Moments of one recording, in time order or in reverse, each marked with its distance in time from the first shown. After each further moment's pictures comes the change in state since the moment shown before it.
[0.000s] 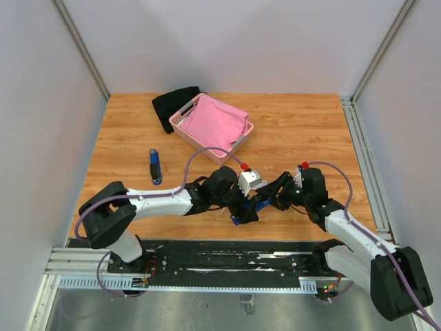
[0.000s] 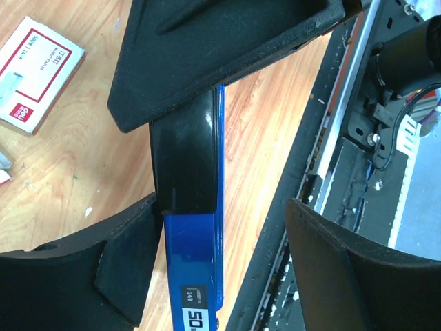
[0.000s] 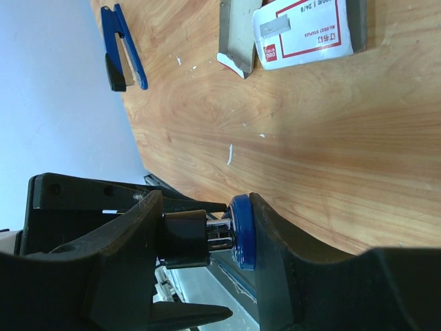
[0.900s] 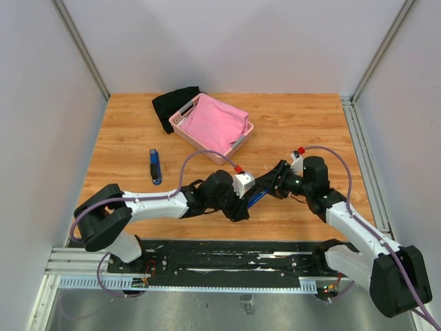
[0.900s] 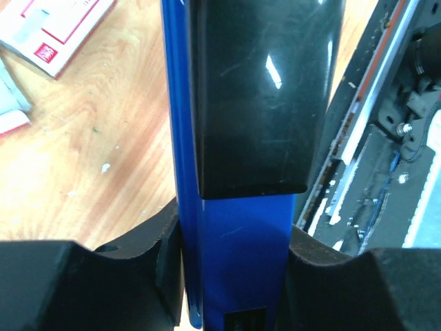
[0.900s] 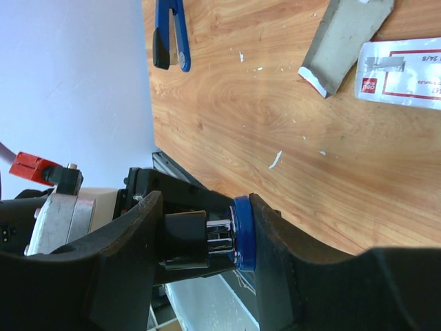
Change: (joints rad) left arm 0.001 -0.029 -0.055 -0.032 -0.074 -0.014; right arm 0.000 0.038 0.146 -0.015 -0.106 -0.132
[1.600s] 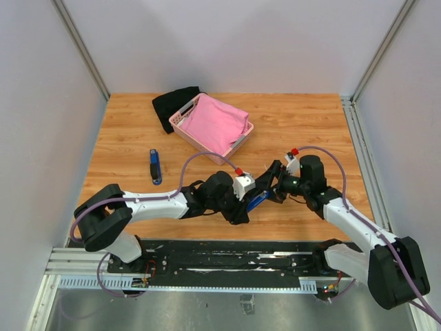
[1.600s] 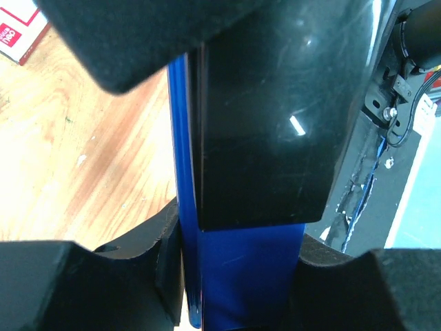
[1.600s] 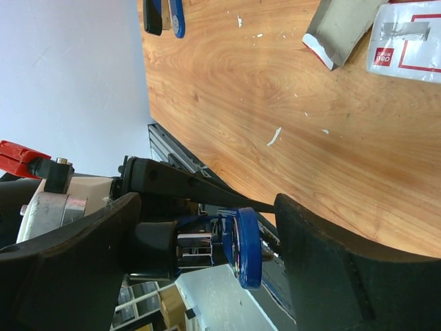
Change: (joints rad) left arm -0.002 -0.002 -0.006 -0.014 0.050 -0.013; right arm 0.001 0.056 0.019 -0.033 -0.087 -0.051
